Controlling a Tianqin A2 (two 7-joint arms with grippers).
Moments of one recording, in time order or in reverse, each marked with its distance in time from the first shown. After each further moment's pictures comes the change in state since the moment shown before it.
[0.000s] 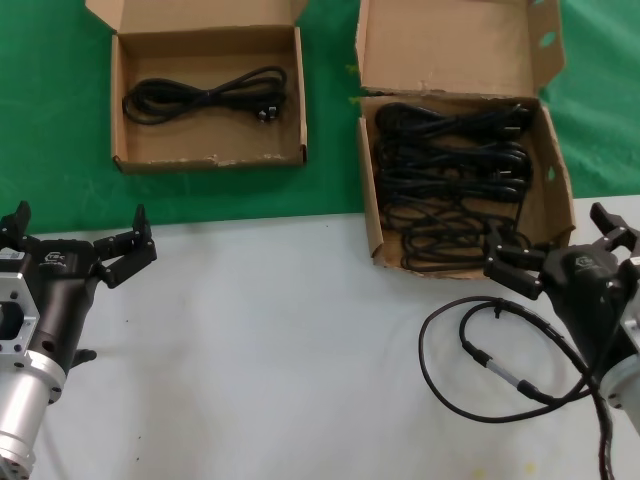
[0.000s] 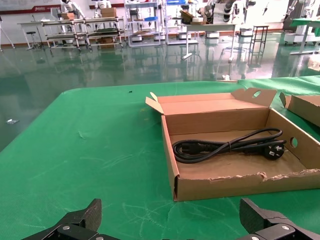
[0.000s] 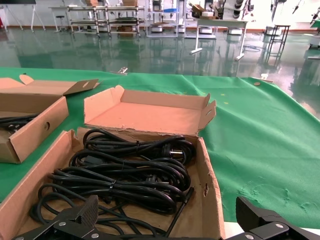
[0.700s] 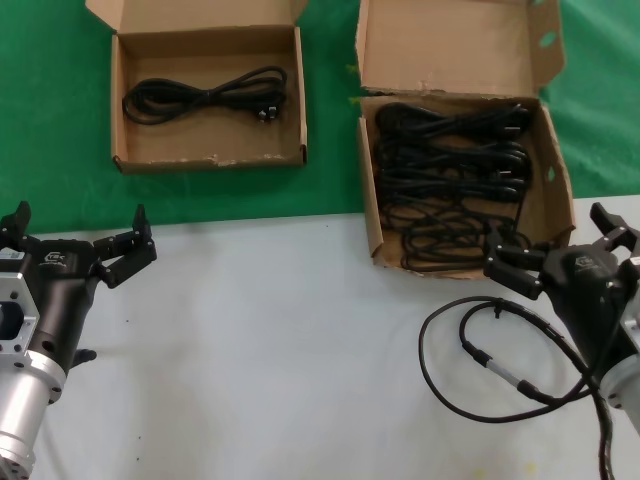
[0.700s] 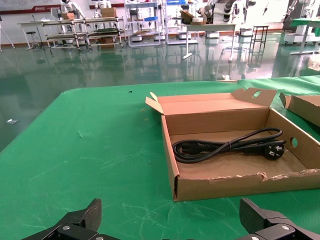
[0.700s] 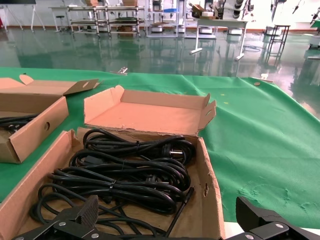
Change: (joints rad) left arm 0.000 0.000 0.000 0.000 0.000 0.000 0.000; right arm 0.000 0.000 0.000 0.000 0.000 0.000 0.000
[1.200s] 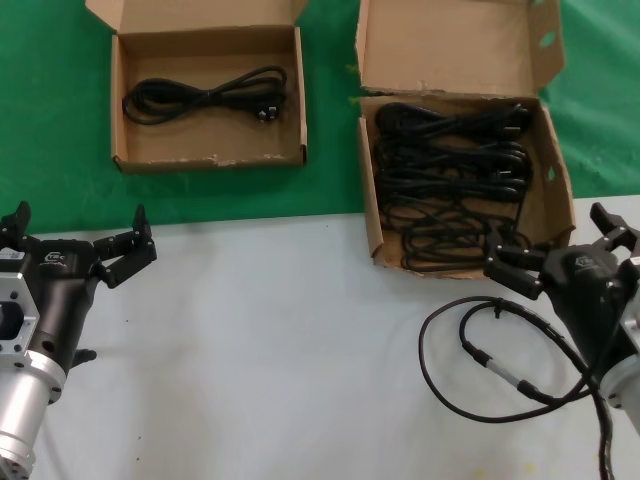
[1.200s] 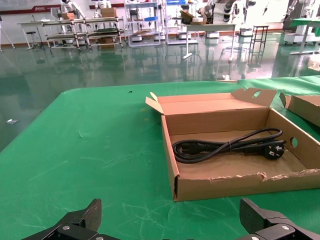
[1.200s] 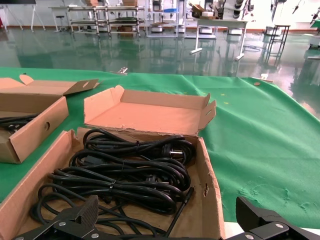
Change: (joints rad) left arm 0.000 0.000 0.000 0.000 0.000 0.000 0.000; right arm 0.000 0.000 0.000 0.000 0.000 0.000 0.000
